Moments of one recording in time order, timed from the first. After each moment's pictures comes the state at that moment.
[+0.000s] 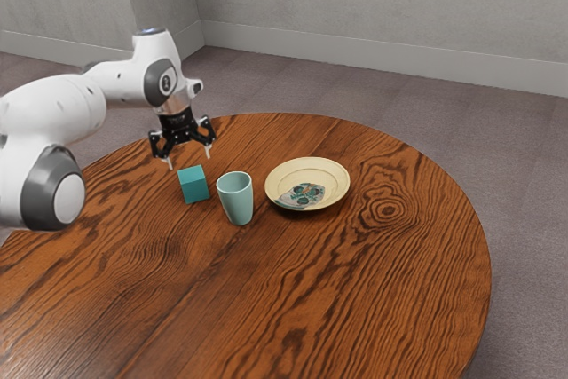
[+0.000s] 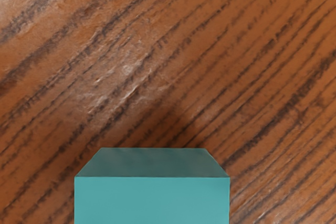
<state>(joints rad) 0.19 0.89 0.10 -1.01 -0.13 1.89 -0.54</state>
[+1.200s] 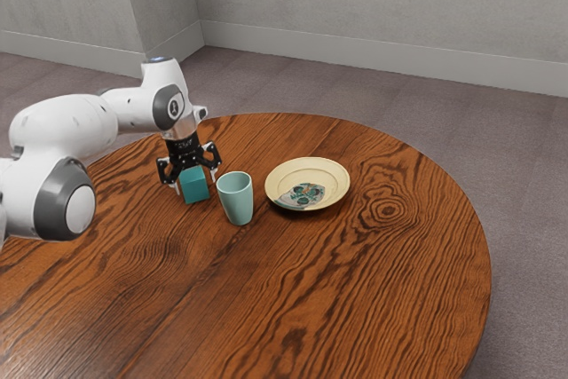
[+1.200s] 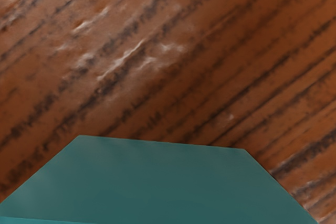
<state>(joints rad) 0.19 0.98 0.10 -1.01 -0.18 1.91 -0.60</state>
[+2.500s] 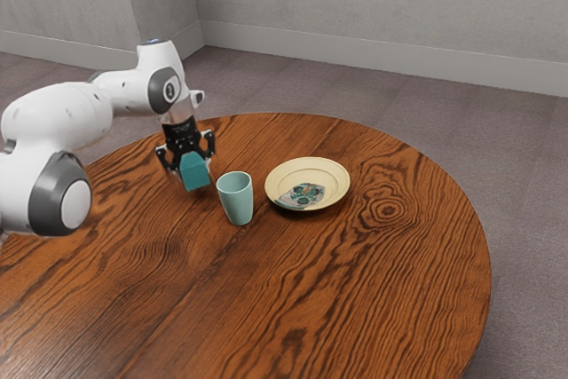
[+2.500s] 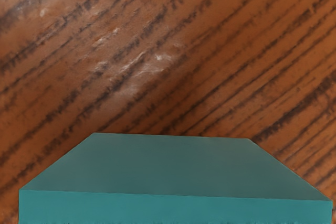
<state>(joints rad) 0.17 0.93 0.12 -1.00 -0.19 1.87 -0.61</state>
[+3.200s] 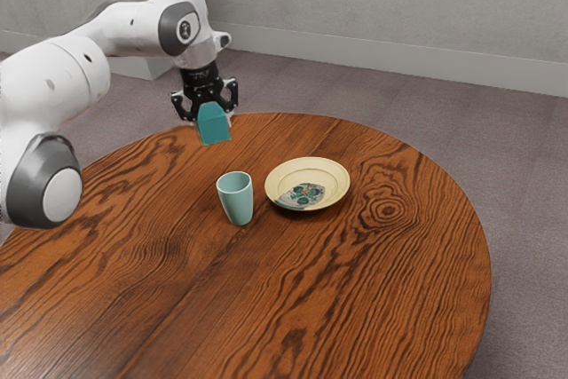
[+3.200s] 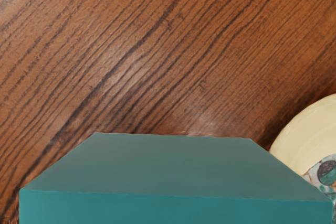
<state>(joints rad) 0.01 0.71 0.17 -0.99 -0.15 1.71 -0.61</state>
